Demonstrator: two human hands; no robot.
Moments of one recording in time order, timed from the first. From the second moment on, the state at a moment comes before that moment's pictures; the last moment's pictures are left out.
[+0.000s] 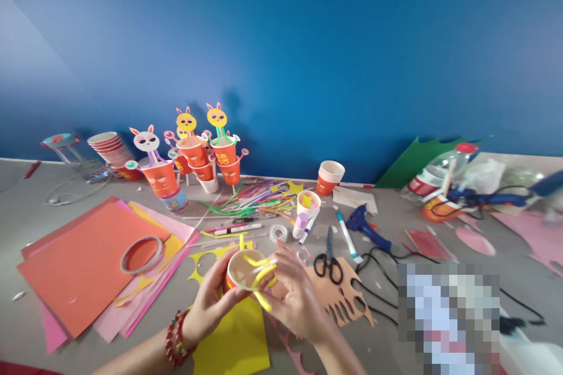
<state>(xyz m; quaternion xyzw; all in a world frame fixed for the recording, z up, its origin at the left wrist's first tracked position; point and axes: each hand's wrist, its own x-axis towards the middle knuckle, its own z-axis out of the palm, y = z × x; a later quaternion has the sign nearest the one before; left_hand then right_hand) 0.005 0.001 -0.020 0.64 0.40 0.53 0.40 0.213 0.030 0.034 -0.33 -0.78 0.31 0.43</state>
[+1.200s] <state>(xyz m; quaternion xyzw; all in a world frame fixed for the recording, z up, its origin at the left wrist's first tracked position) 0.004 0.007 -0.016 0.68 0.40 0.54 0.30 0.212 0.023 0.045 -0.30 -0.79 0.35 0.41</state>
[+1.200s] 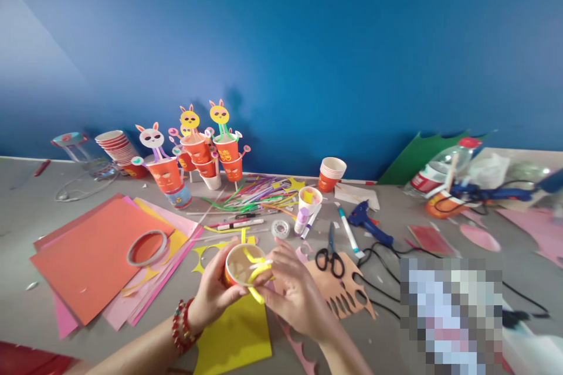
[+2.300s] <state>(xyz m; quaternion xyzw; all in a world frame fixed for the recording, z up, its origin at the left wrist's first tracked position) 0.018 0.006 -0.044 0.32 0.06 0.33 0.89 0.201 0.019 0.034 -0.33 -0.55 0.56 0.52</state>
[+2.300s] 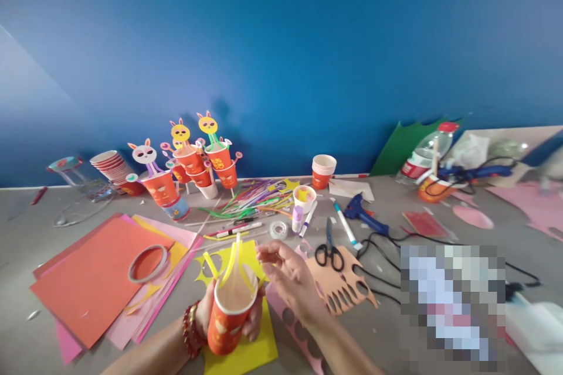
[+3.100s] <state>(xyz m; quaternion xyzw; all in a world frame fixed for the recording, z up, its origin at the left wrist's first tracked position) 0.012 0.006 -0.053 0.30 0.10 0.30 0.90 0.192 0.024 0.060 -0.33 -0.64 0.50 0.47</state>
